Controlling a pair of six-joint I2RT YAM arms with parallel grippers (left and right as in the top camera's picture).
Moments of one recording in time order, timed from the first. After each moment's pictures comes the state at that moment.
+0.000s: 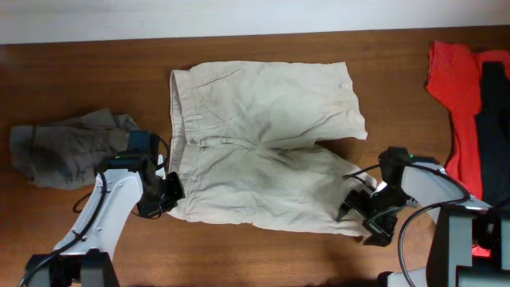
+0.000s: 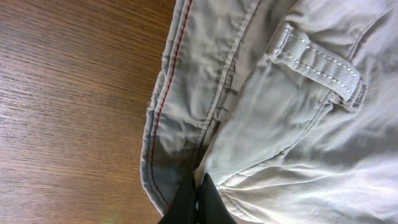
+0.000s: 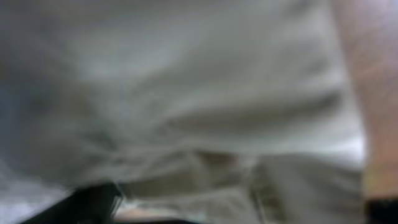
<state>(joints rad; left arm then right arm) -0.03 1.51 0.89 -0.94 0.14 -0.38 -0.14 1.61 0.74 -1.03 -0.37 0.55</state>
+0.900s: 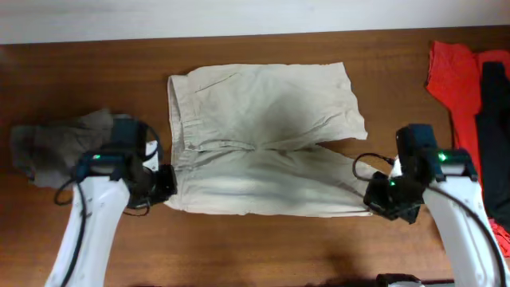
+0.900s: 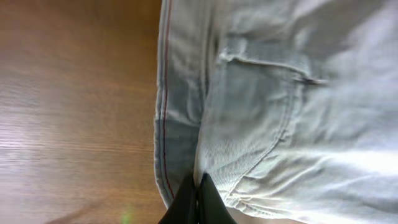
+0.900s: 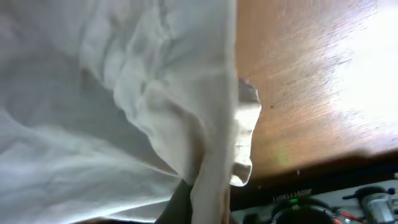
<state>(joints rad) -0.03 1.33 1.09 -1.18 0.16 -0.25 -0.06 1.24 1.00 -1.32 -0.17 0.46</state>
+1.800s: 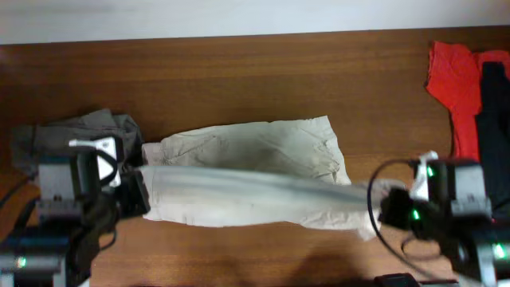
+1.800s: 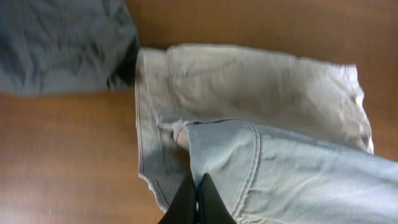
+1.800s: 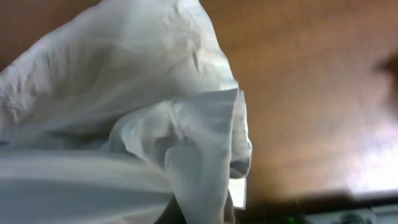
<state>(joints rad) -0.03 1.01 1.40 -1.32 0.06 -0.24 0.06 0.93 1.20 -1.36 -0.12 0.44</state>
